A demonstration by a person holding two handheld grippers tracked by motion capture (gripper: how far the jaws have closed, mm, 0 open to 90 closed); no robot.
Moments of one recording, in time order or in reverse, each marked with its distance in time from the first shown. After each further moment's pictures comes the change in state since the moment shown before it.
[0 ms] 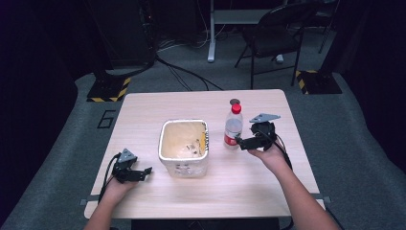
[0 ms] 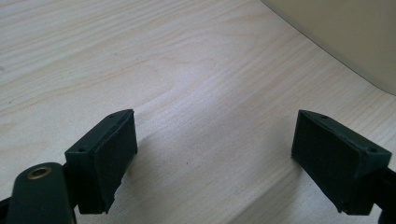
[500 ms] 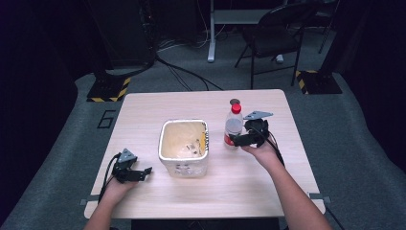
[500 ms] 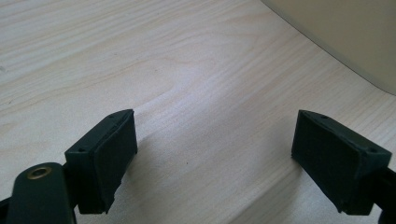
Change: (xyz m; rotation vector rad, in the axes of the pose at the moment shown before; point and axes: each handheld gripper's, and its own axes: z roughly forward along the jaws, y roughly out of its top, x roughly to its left) left arm 0.000 0.000 0.000 0.000 0.000 0.000; right arm 0.004 0.008 0.024 -0.023 0.014 0.006
